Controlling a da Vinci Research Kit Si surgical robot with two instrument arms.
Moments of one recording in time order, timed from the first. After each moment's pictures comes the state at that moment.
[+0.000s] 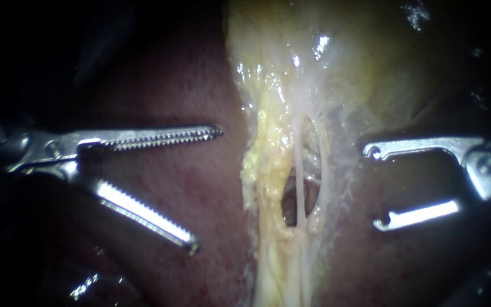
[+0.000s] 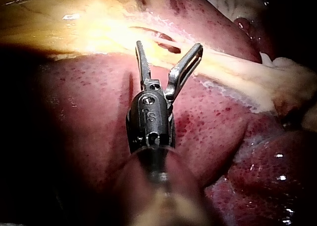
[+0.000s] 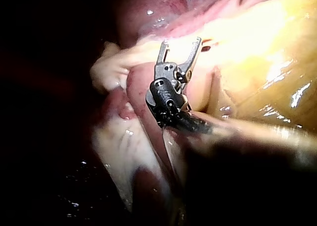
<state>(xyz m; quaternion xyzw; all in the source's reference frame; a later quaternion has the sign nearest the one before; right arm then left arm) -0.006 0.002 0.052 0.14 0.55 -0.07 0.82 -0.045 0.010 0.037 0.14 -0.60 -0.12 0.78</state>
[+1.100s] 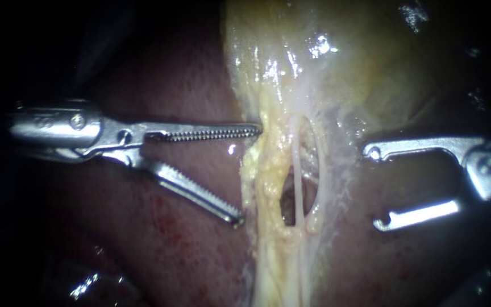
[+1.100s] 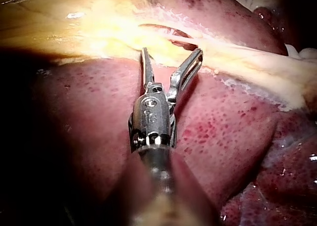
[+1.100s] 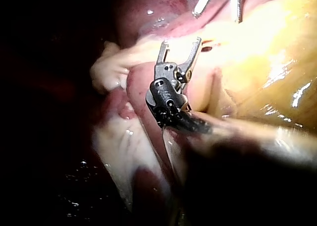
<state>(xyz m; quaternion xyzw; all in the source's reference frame) -0.006 0.002 0.052 0.14 0.55 -0.07 0.82 -0.049 0.012 0.047 0.14 -0.54 -0.09 0.82</state>
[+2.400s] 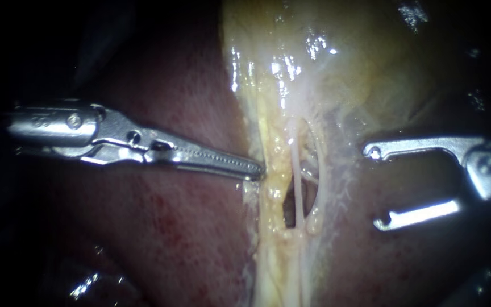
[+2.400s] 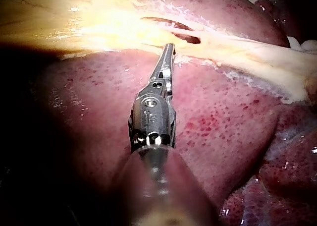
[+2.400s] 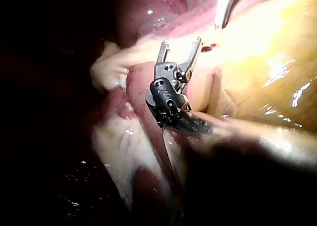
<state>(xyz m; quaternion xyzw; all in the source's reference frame) -0.006 0.002 0.052 0.14 0.55 -0.07 0.82 -0.048 0.012 0.047 0.15 -0.54 -0.09 0.83</state>
